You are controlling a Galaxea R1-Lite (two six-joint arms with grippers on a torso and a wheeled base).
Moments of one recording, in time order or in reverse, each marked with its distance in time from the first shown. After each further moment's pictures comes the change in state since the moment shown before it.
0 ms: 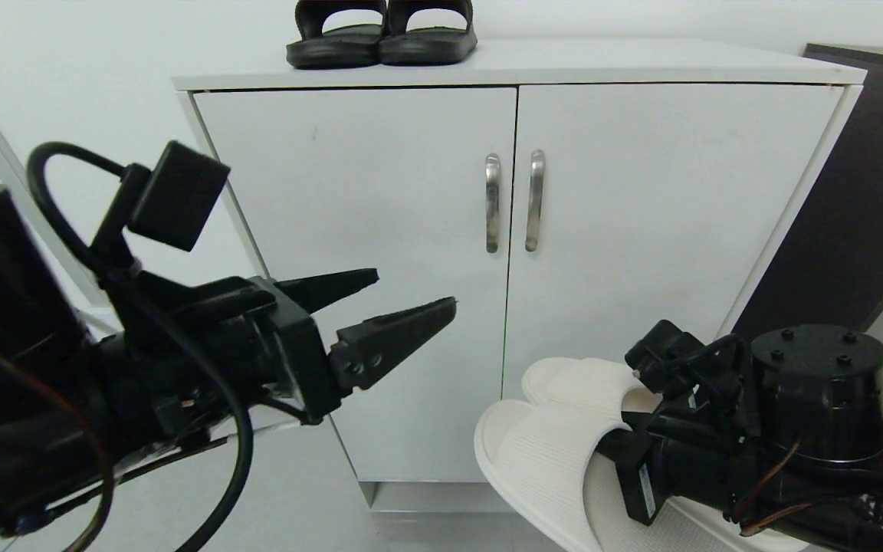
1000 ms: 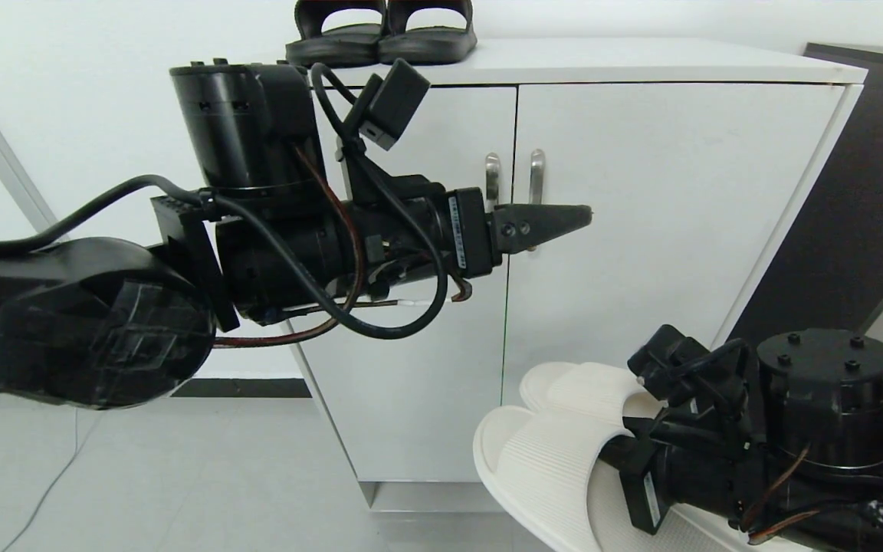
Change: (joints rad) left arm 0.000 0.367 -0.534 0.171 -0.299 -0.156; right arm 0.007 -0.011 0.013 0.000 0.017 -0.006
